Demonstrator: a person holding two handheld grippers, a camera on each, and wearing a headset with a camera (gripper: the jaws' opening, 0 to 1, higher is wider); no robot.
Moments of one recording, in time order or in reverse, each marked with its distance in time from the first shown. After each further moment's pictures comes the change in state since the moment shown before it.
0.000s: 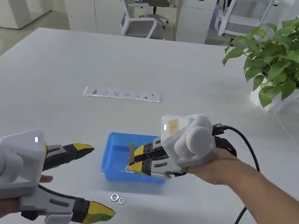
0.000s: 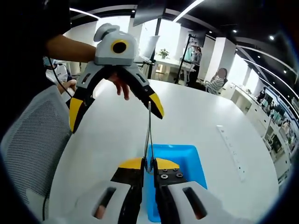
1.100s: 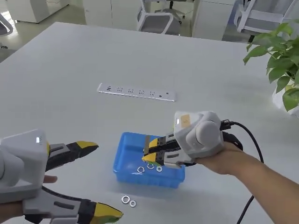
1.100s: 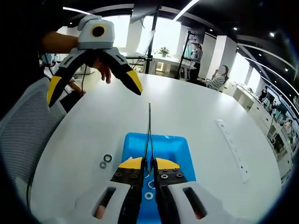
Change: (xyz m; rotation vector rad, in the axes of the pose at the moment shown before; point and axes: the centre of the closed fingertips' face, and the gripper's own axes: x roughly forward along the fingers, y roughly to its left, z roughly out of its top) left arm -0.006 0.013 -0.001 -0.033 -0.015 0.053; right arm 0.028 -0.042 -0.033 0.001 0.004 0.021
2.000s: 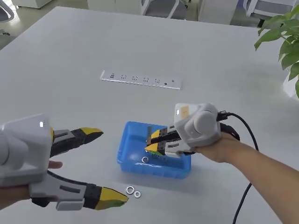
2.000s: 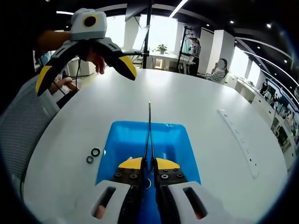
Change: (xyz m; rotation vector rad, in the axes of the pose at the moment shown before) left arm 0.007 0.013 -0.001 -0.011 0.001 -0.003; right arm 0.027 -0.012 -0.026 0.046 0.014 0.022
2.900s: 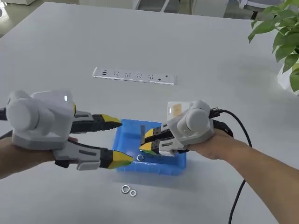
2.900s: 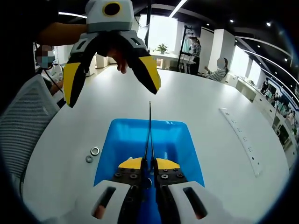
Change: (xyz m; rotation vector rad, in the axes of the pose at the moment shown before) left arm 0.046 0.029 0.020 0.135 0.051 -0.089; right arm 0.002 0.001 -0.005 0.010 -0.005 0.009
